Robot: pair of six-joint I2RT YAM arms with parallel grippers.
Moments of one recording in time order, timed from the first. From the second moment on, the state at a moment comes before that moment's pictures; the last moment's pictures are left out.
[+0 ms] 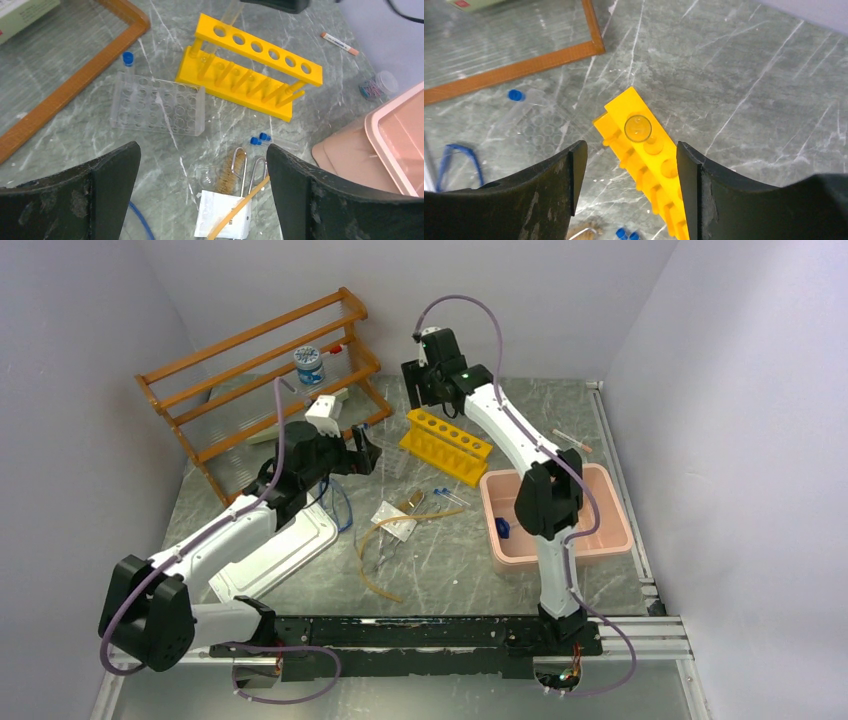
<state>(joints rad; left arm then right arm) -0.47 1.24 0.79 0.15 0.04 -0.36 0.52 2.16 2.10 -0.63 0.11 0.08</state>
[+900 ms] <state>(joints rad) -0.56 1.44 0.79 -0.21 0.25 -0.32 0.52 1.53 1.31 -0.52 -0.17 0.45</state>
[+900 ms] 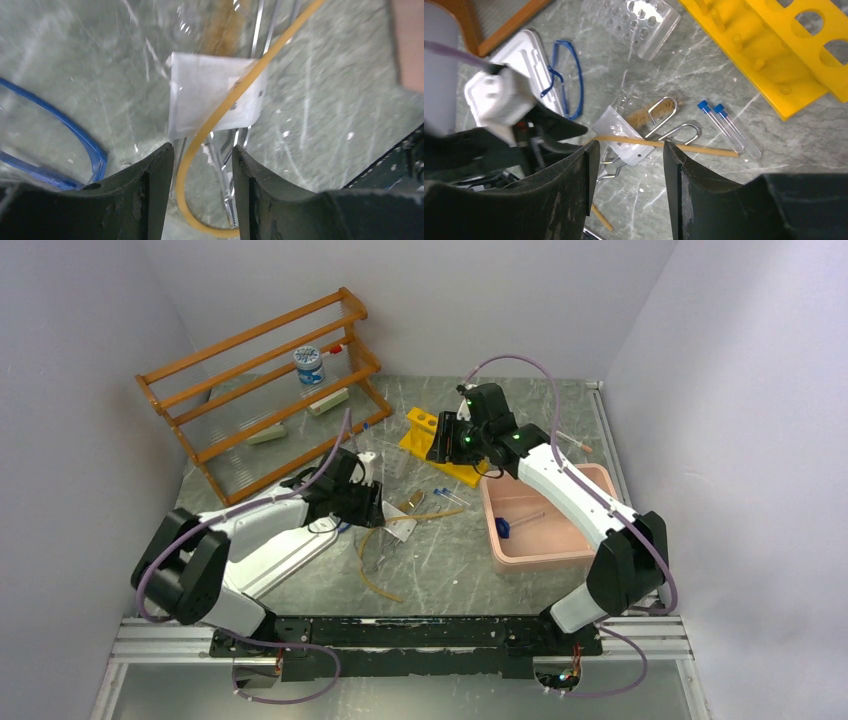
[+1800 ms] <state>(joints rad) -0.60 1.57 0.84 -0.28 0.17 -0.20 0.52 1.49 1.28 -0.48 -0.16 0.51</state>
